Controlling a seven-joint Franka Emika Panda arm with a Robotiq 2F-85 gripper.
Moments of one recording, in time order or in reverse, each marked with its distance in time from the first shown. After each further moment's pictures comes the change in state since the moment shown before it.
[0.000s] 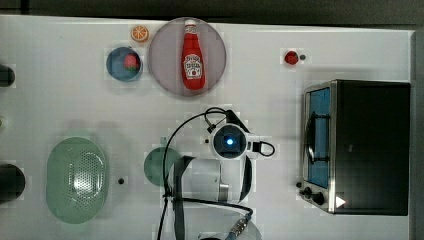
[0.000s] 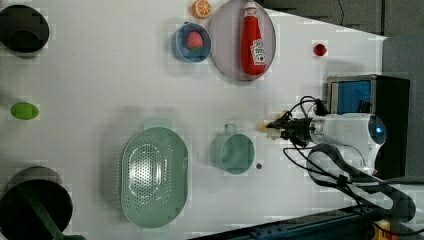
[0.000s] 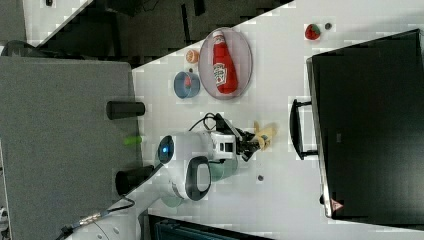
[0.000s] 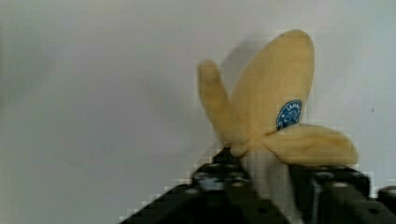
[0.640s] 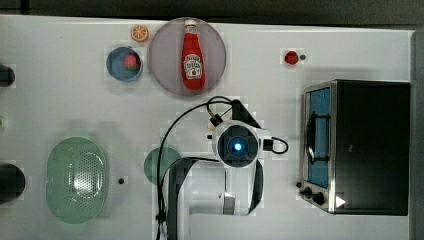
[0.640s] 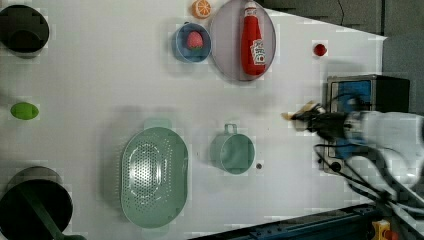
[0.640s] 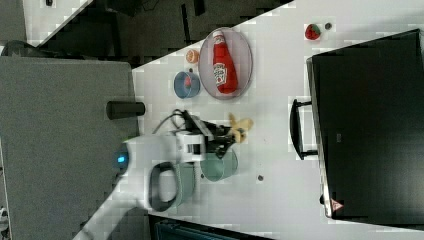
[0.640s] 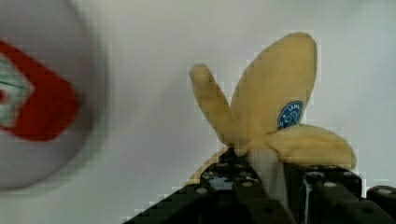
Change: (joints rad) arm -0.025 -0.309 0.018 0.000 -0.013 -0.200 0.007
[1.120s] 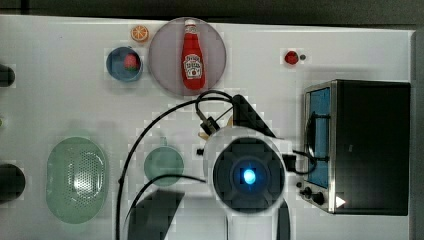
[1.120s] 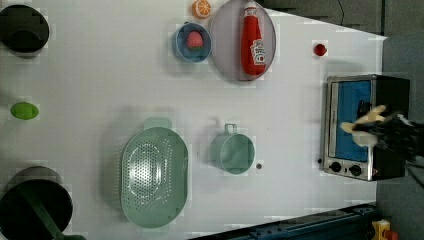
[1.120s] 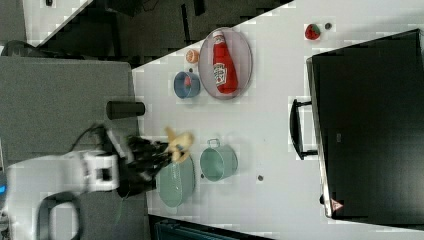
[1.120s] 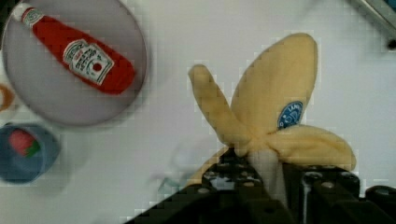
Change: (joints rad) arm 0.034 -0.375 0.000 0.225 0.030 -0.610 0.001
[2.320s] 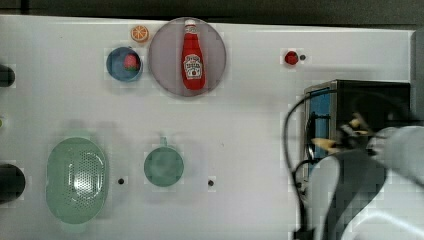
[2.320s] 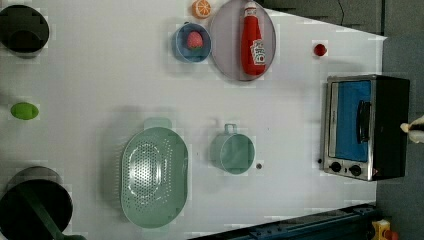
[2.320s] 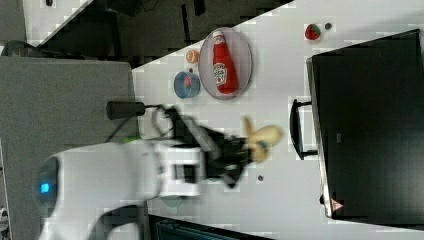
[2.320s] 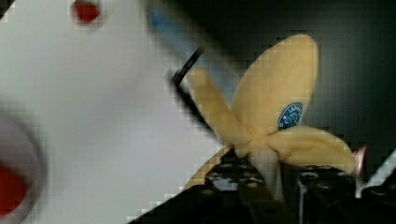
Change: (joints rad) arm -0.047 0.270 -0.448 0.251 -0.092 -0.003 -0.444
